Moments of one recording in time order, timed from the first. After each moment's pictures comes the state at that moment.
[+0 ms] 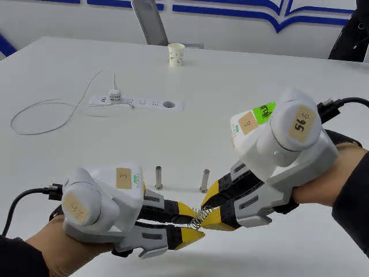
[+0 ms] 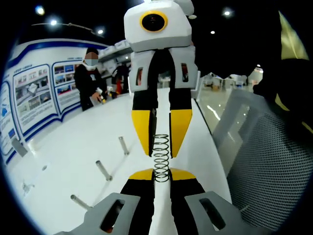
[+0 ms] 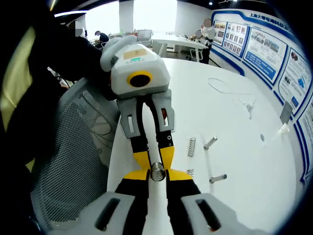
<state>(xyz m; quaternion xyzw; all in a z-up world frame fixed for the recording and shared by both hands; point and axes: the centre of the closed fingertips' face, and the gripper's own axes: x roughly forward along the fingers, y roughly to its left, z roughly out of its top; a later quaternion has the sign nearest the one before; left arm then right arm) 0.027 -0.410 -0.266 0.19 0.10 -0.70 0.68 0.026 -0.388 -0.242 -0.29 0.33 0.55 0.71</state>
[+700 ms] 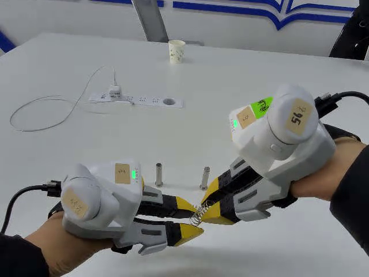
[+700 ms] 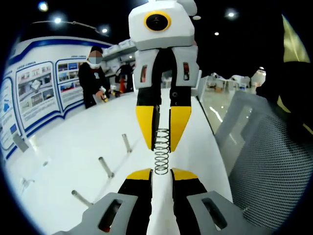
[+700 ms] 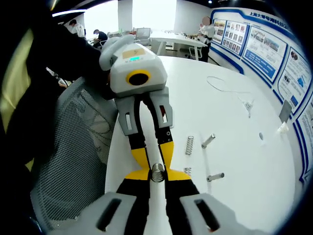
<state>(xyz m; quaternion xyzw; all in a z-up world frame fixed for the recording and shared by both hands) 0.033 -0.407 -0.268 0.18 0.11 -0.69 0.69 0.031 -0.393 -0.241 -0.30 0.34 0.54 0.71</state>
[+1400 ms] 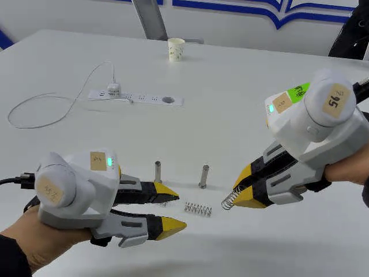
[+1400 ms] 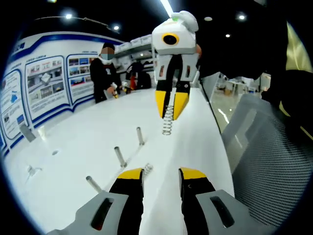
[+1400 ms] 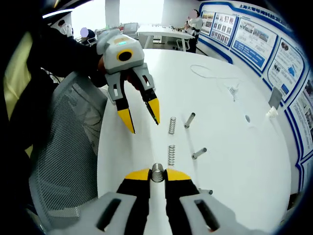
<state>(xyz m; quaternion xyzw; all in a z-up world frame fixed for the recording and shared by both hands) 0.051 -0.378 -0.263 0.16 0.12 -0.66 0.72 0.045 -0.450 -0.236 -0.30 0.37 0.49 0.73</state>
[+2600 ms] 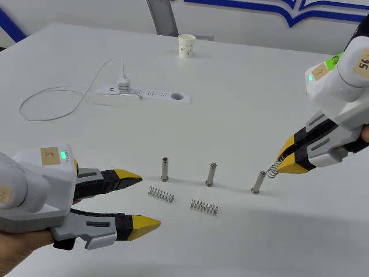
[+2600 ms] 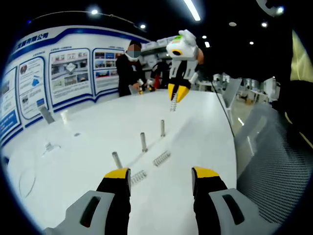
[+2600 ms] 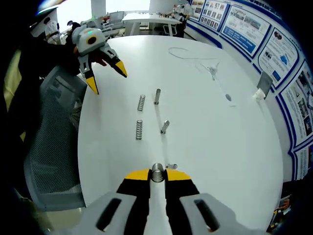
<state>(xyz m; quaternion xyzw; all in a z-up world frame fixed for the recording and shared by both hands) 0.067 -0.328 -0.259 0.13 0.15 -0.58 0.79 0.092 -0.520 -0.229 -0.33 0.42 0.43 0.73</state>
